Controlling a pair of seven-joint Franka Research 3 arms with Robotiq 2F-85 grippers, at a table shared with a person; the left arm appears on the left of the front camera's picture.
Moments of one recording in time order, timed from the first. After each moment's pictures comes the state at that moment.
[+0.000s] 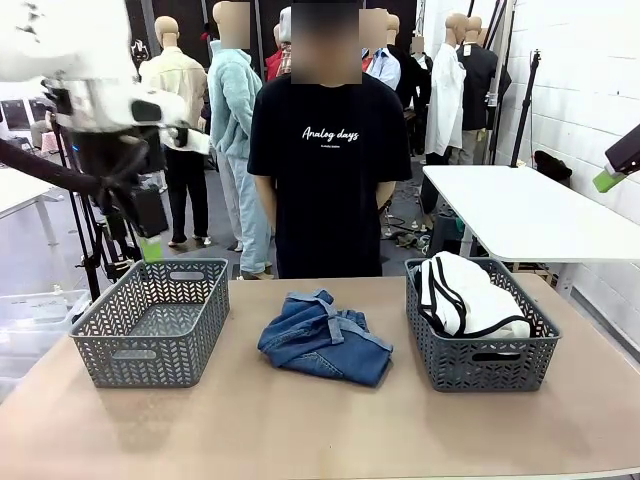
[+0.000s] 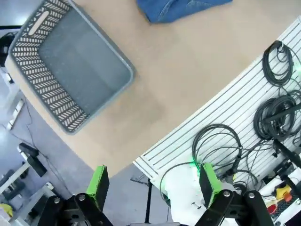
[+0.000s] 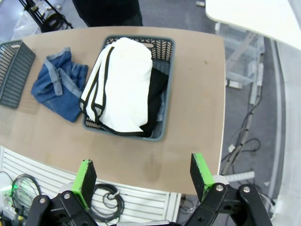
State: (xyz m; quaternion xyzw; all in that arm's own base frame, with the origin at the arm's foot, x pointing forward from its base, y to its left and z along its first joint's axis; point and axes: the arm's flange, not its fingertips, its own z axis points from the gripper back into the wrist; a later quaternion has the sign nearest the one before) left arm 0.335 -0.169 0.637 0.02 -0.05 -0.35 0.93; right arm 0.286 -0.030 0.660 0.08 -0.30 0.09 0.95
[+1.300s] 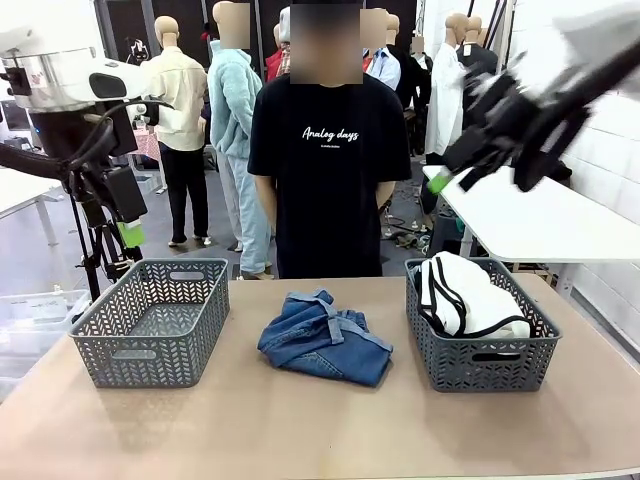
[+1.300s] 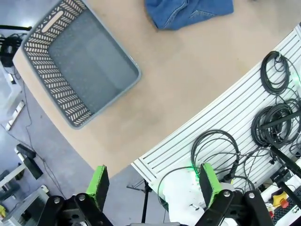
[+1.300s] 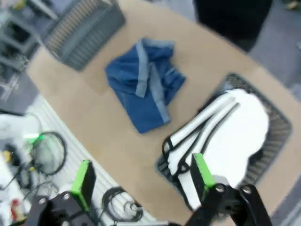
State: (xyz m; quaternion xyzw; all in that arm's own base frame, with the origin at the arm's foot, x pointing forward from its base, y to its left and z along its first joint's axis) left arm 0.324 -0.151 0.652 0.01 -0.07 -0.33 0.94; right arm 0.444 0.133 0.627 0.22 -0.20 0.34 0.89
